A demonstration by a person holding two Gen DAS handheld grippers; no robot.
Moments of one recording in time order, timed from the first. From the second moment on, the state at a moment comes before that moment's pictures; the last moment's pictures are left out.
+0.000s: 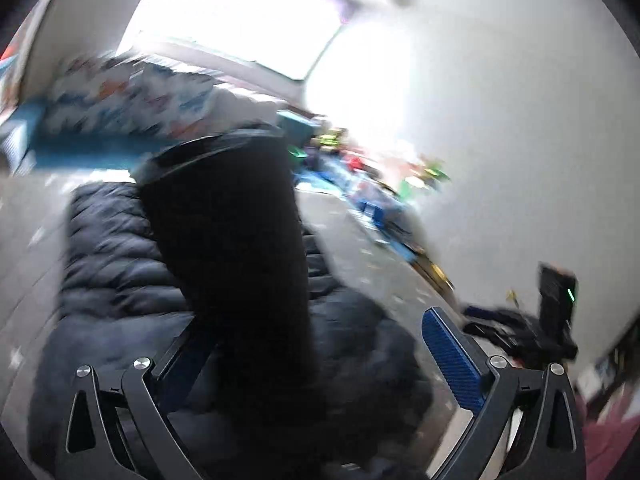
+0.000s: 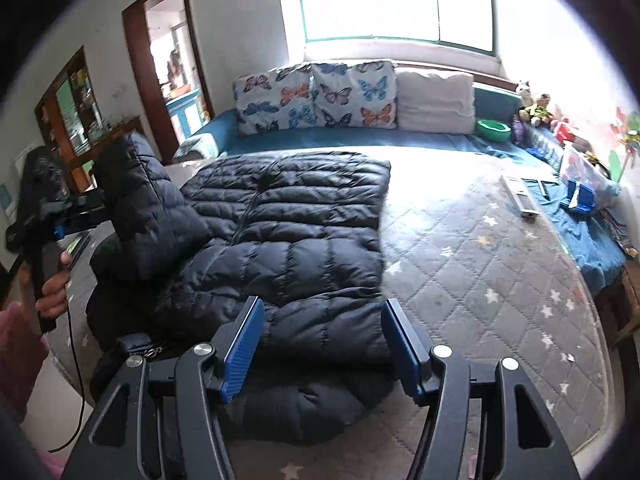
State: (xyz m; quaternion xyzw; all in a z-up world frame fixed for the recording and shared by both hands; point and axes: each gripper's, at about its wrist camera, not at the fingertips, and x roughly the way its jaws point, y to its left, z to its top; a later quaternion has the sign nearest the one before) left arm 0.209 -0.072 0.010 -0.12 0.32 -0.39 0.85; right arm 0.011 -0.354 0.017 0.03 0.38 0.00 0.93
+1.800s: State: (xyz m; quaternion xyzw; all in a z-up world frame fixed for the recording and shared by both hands) left arm 0.201 0.079 -0.073 -0.03 0.45 -0.19 0.87; right arm 0.056 -0.340 -0.043 0.04 0.48 0.07 0.88
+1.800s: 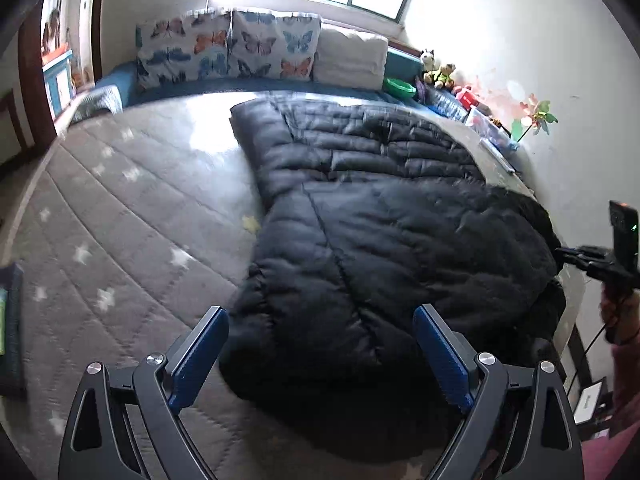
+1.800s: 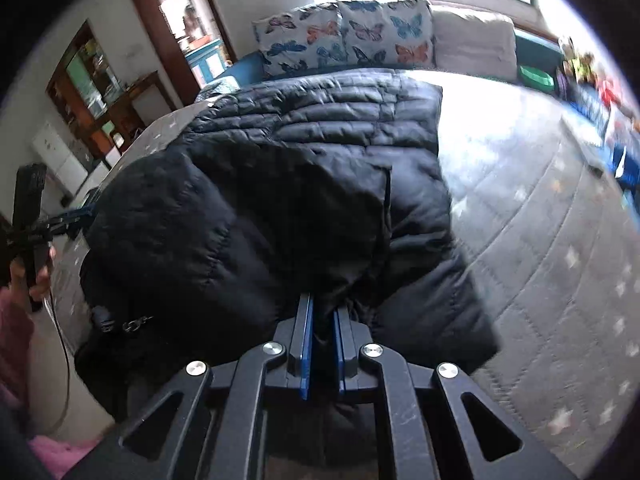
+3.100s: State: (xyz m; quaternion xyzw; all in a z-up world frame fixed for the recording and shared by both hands) left arm 0.239 -0.053 -0.131 0.12 0.44 -0.24 0.86; right arm 0.105 -0.309 -0.086 -0.08 0.46 0.09 0.88
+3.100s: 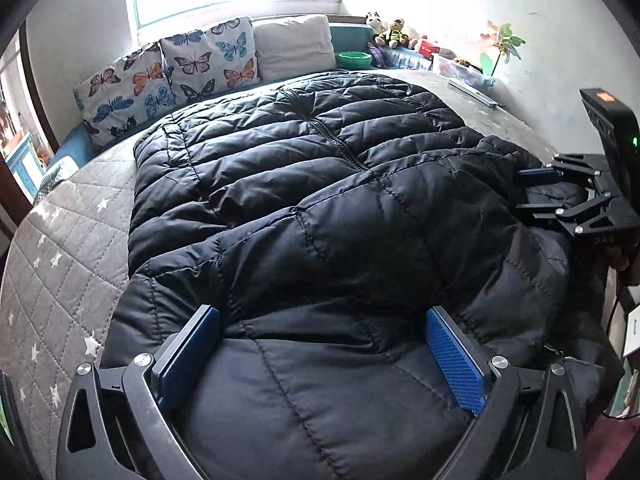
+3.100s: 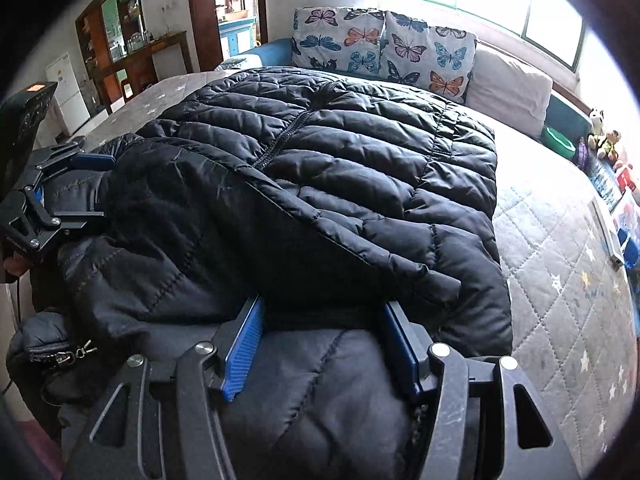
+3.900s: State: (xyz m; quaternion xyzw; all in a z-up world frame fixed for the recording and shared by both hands) left arm 0.236 -0.102 -0.128 0.16 0.43 -0.27 0.84; right arm 0.134 -0.244 -0.079 -0.13 0.48 0.12 0.86
